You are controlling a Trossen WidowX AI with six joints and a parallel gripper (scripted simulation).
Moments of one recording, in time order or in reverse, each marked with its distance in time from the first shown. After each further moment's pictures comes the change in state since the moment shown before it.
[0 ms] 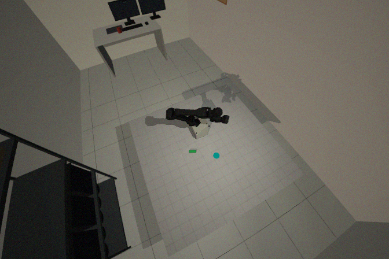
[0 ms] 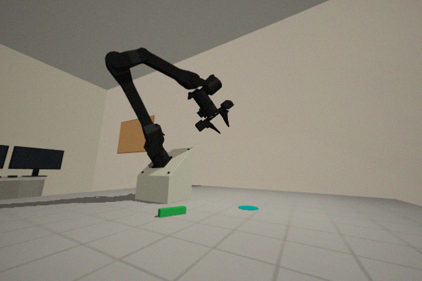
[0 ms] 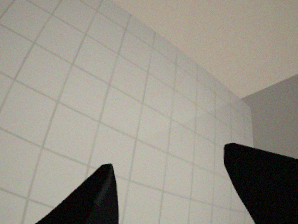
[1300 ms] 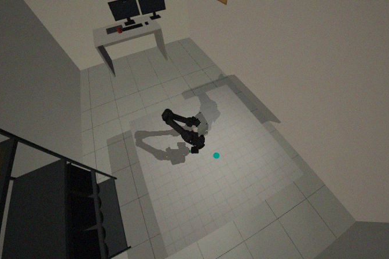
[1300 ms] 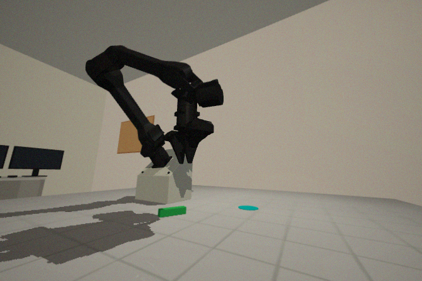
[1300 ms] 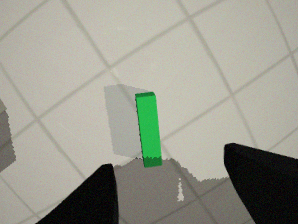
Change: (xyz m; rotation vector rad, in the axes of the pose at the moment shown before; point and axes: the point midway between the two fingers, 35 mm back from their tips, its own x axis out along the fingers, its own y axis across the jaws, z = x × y) arm -0.090 0.158 -0.263 0.969 0.820 0.377
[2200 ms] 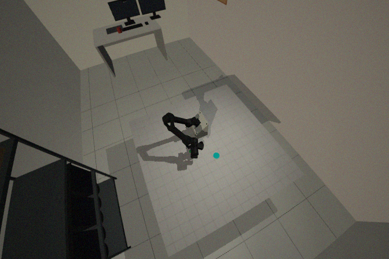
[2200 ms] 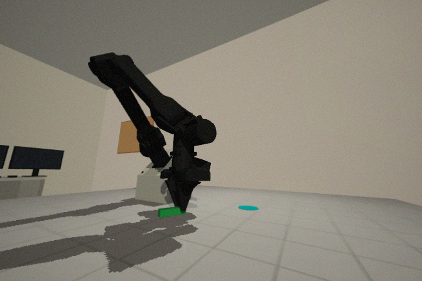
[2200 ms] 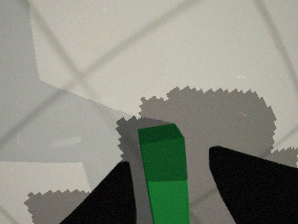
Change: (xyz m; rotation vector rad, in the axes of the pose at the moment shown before) arm 0.115 -0.003 -0.012 0.032 0.026 -0.011
